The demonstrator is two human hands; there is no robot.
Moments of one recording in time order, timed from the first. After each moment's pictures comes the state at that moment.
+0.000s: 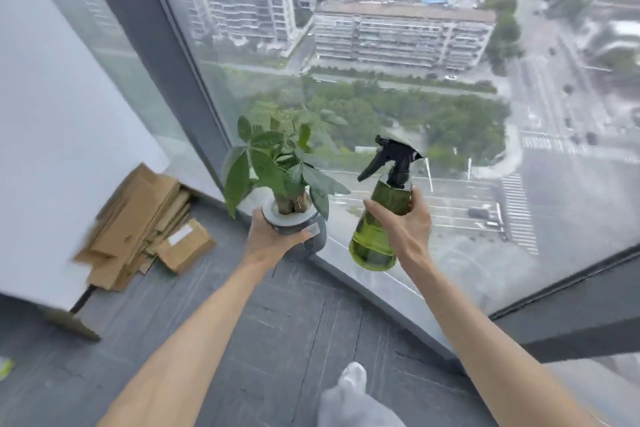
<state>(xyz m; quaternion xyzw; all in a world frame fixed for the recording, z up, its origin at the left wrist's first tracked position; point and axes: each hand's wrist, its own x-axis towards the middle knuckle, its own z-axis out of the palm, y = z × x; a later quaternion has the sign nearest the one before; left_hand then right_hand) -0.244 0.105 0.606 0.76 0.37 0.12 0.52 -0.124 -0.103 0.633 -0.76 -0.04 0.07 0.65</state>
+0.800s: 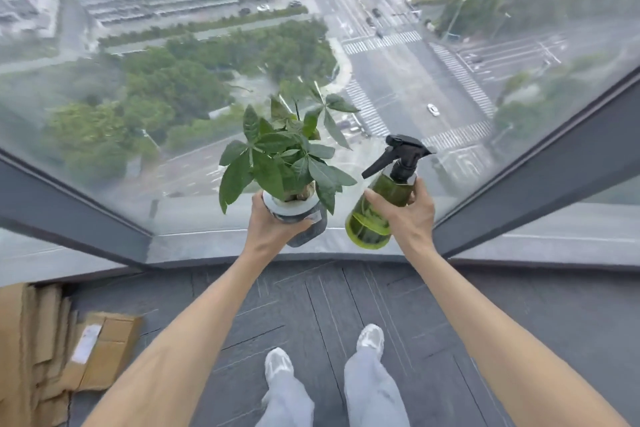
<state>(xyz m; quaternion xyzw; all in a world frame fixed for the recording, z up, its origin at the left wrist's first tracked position) -0.091 0.218 0.505 0.81 0.11 -0.06 0.58 -0.114 -0.017 0.565 -0.77 0.23 -0.09 0.58</state>
